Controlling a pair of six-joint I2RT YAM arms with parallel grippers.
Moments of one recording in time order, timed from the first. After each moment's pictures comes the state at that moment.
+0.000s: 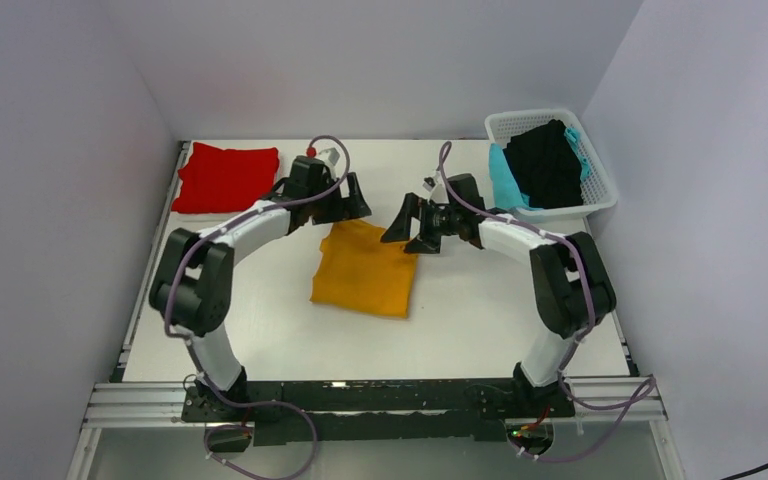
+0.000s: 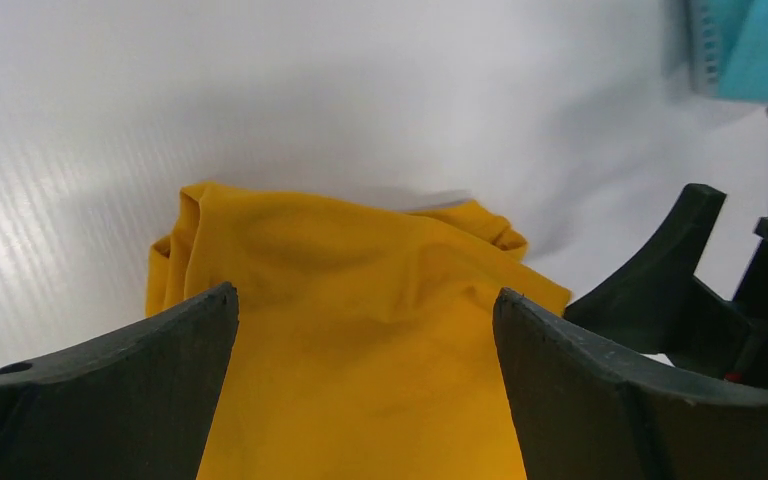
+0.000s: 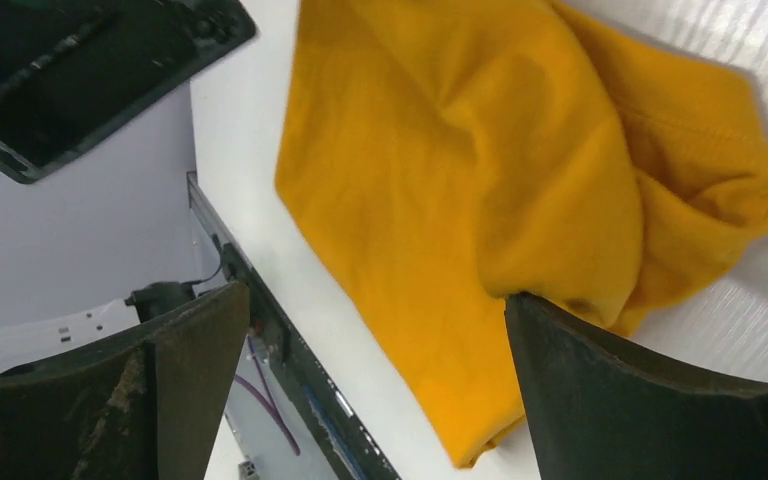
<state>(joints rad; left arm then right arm) -0.40 1.72 1.20 -0.11 0.23 -0.52 0.37 1.70 1.03 -0.07 -0.70 0.64</state>
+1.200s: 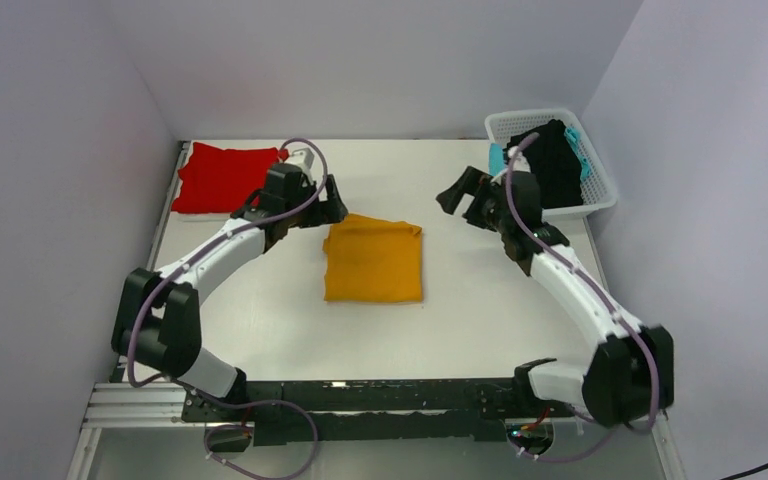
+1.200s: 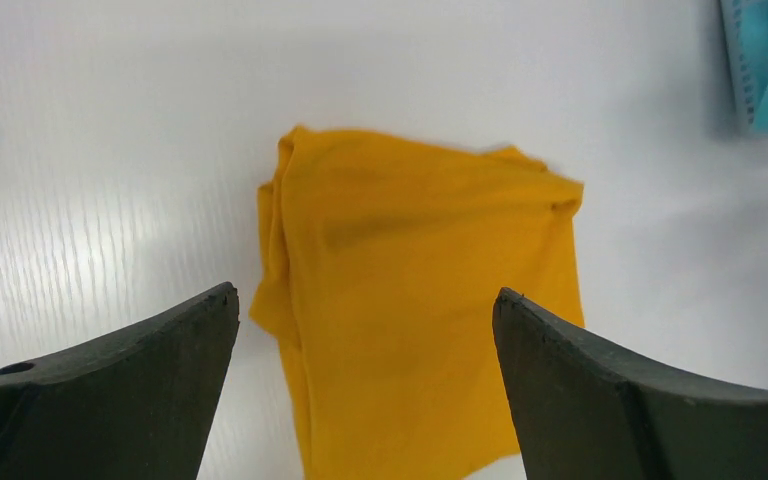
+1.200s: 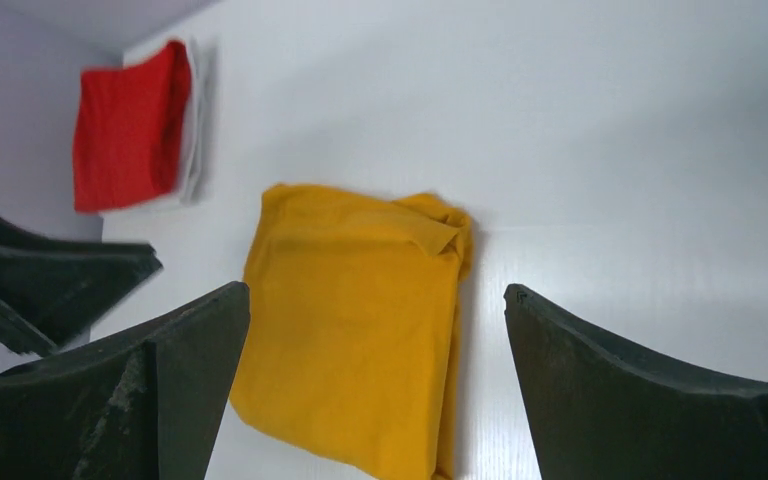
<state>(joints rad) -0.38 1.55 1.11 -0.17 0.08 -0.47 0.26 1.33 0.95 -0.11 -0.16 0.61</state>
